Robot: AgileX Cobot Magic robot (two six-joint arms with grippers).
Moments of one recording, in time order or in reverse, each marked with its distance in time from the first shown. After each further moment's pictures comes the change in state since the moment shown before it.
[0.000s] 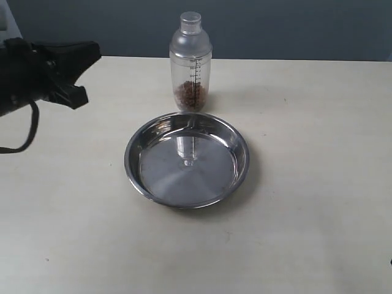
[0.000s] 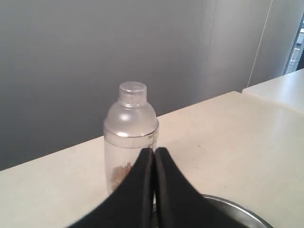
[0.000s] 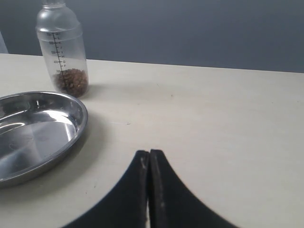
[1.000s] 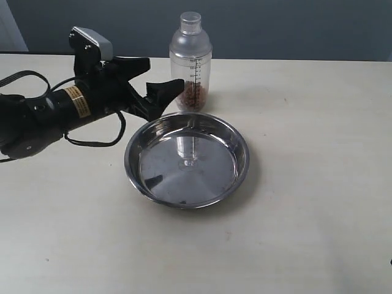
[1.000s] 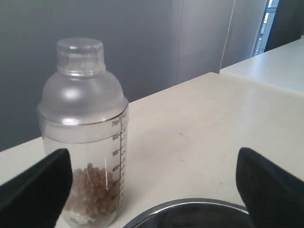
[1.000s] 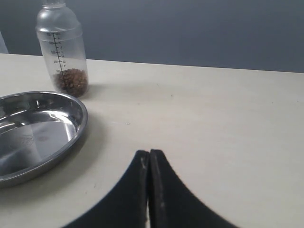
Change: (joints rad) left arm -0.201 0.510 -0.243 -0.191 -0.152 0.249; right arm 0.000 0.000 0.000 0.000 0.000 -0.001
